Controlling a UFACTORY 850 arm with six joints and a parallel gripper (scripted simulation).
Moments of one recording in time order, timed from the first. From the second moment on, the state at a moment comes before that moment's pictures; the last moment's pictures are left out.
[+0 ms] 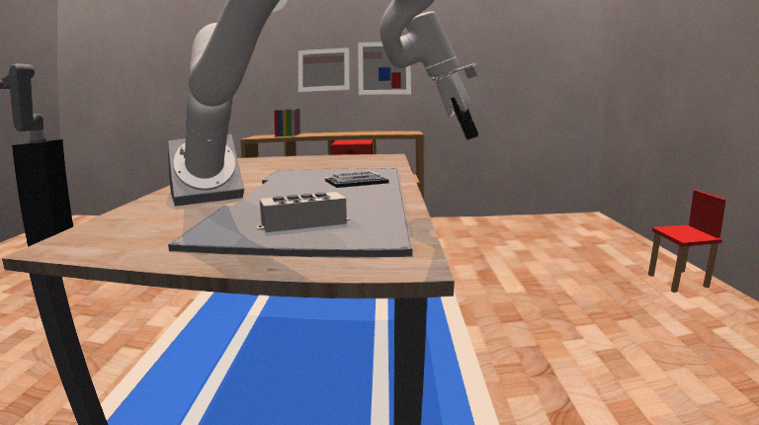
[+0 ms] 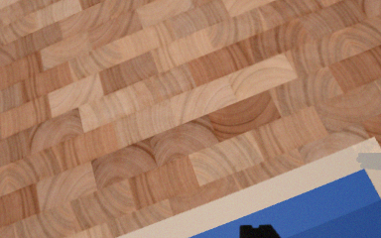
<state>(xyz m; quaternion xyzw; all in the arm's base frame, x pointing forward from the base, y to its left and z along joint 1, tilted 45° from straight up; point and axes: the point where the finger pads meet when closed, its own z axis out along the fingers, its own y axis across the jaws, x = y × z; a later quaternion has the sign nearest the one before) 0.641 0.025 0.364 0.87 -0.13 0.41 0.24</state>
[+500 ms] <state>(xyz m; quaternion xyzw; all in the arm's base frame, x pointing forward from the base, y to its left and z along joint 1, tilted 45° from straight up) 0.599 -0.019 0.379 0.86 -0.18 0.40 0.24</state>
